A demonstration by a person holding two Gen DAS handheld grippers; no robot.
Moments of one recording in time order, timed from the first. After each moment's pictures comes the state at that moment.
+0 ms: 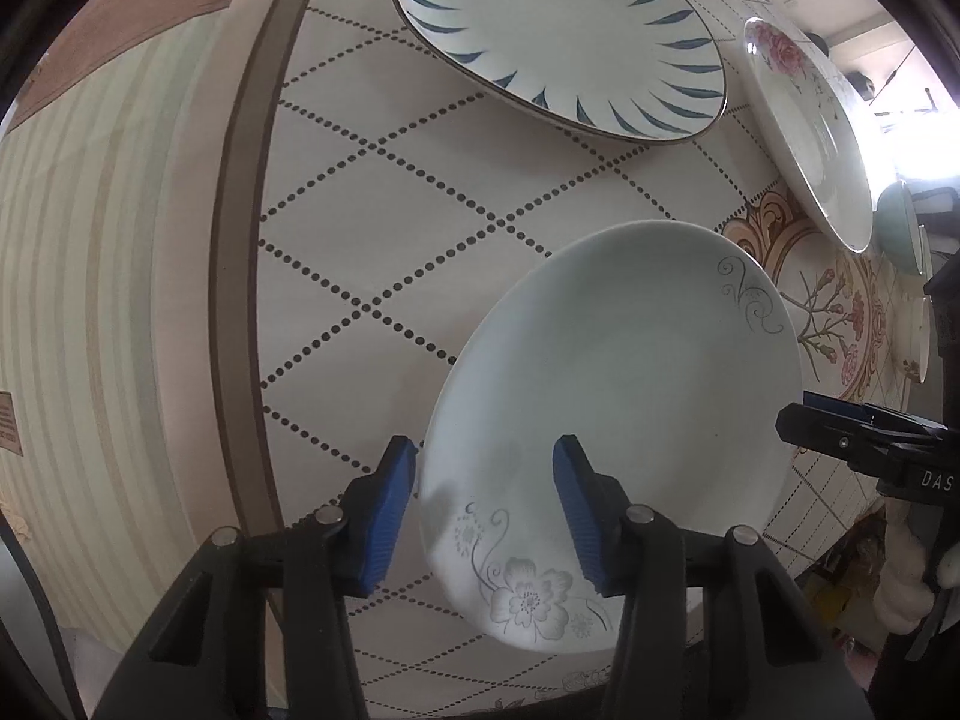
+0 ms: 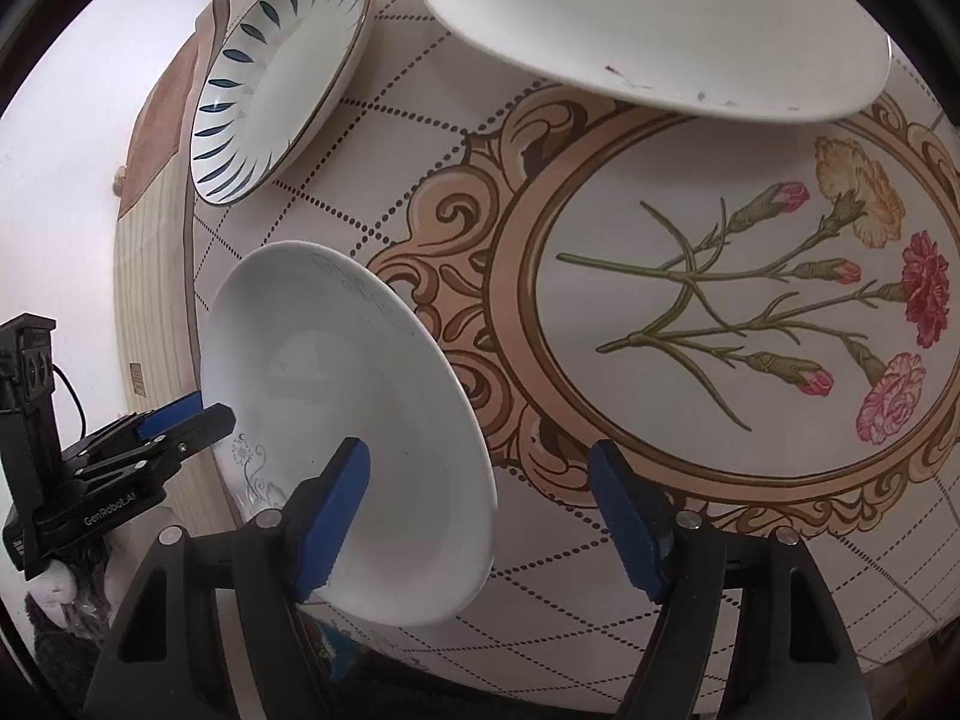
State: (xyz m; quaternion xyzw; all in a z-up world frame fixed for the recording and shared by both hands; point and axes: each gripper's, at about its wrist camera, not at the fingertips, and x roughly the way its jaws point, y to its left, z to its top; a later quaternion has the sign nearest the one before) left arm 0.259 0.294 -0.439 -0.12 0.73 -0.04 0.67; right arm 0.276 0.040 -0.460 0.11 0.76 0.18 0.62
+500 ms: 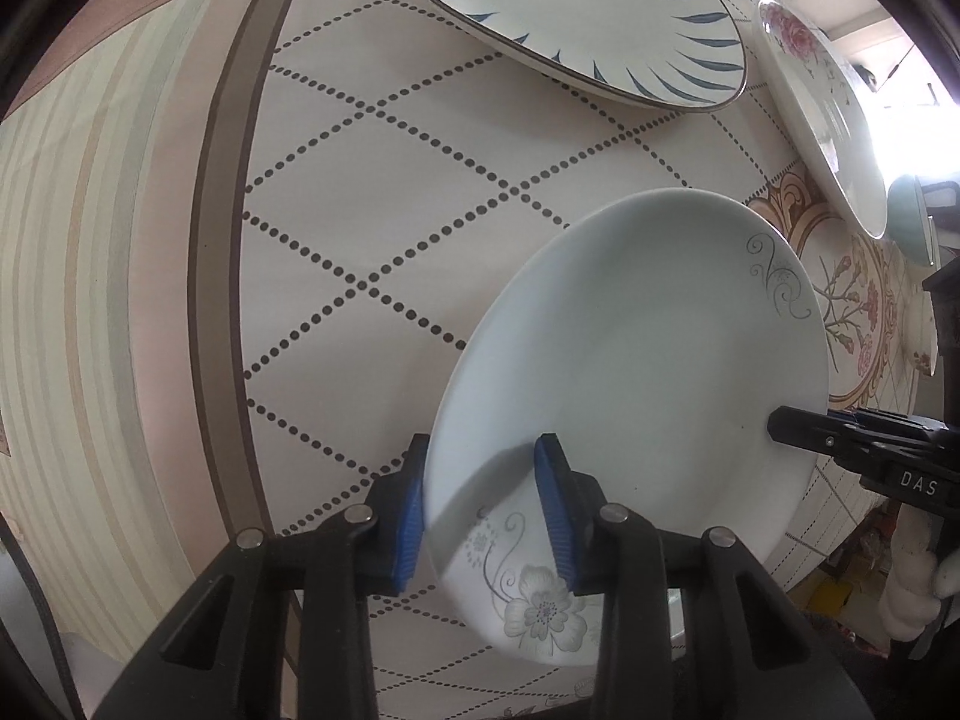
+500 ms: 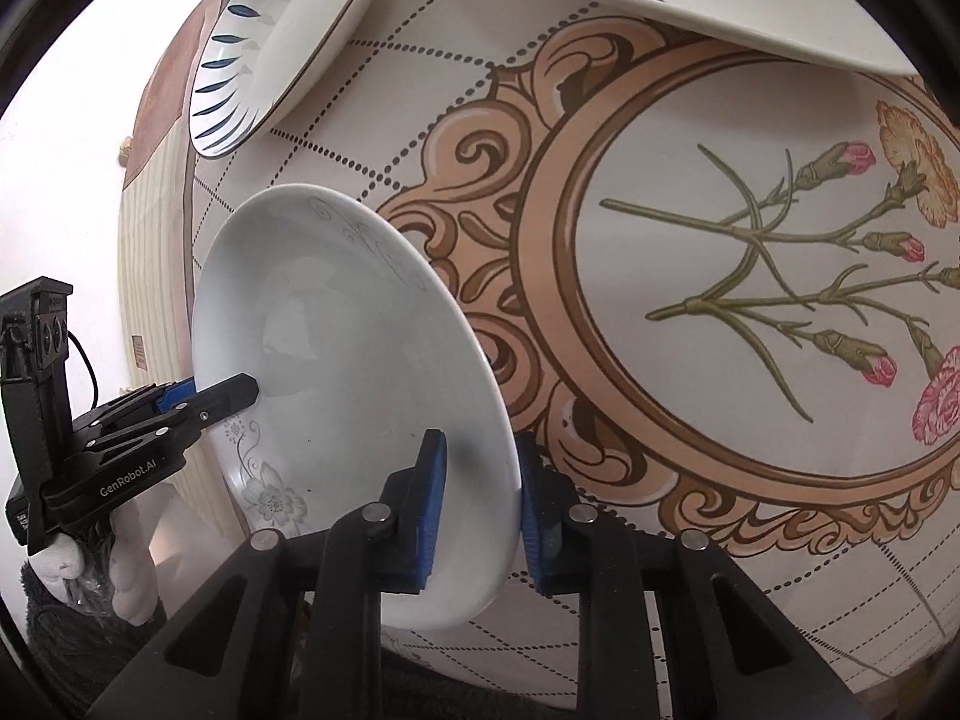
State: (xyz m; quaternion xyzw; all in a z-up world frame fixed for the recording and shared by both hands) left arm 0.253 0.285 -0.455 -0.11 0.73 -0.03 0.67; right arm 0.270 0.055 -0.478 0.11 0.76 0.20 0.60
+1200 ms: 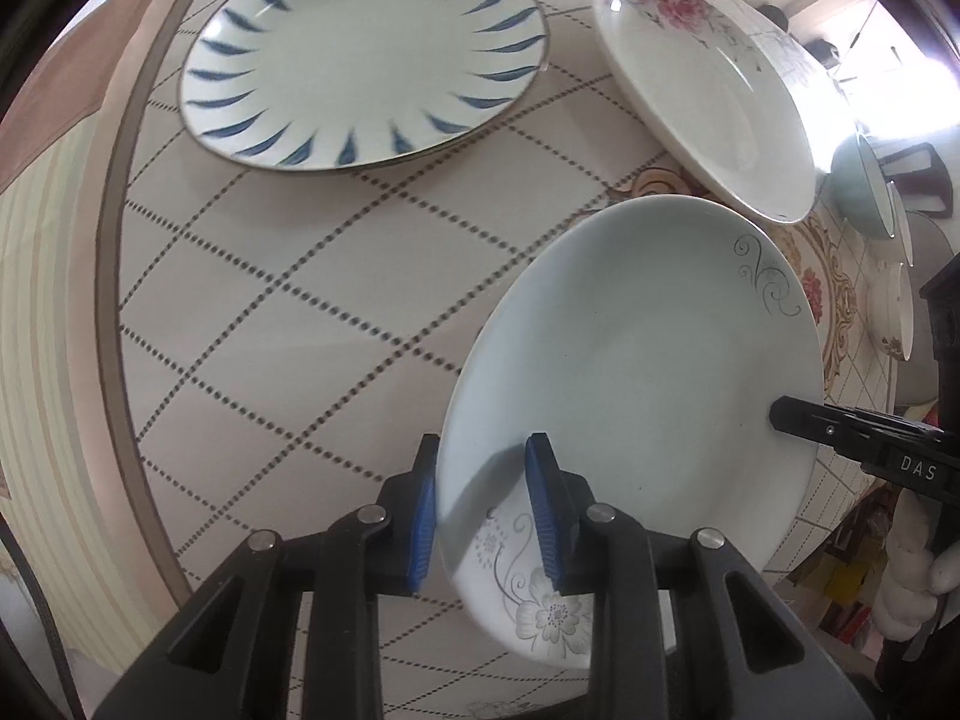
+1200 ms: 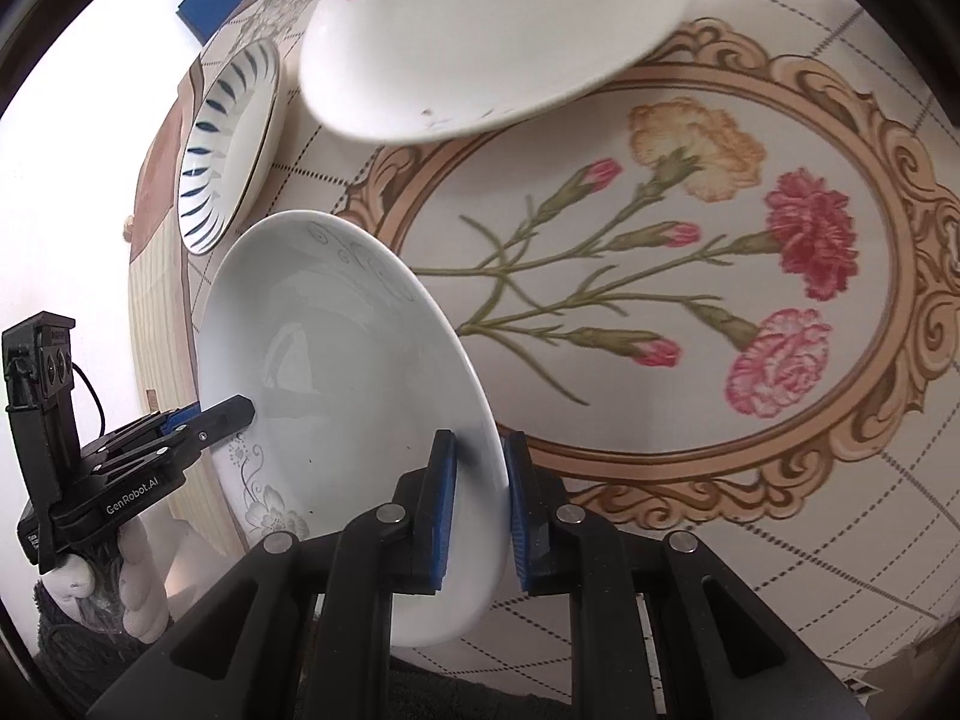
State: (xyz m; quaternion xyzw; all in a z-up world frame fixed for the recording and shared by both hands) left arm 0.270 0.198 -0.420 -0.08 0.71 -0.08 0.69; right arm 0.285 -0.071 -0.446 0.17 0.73 0.15 0.64
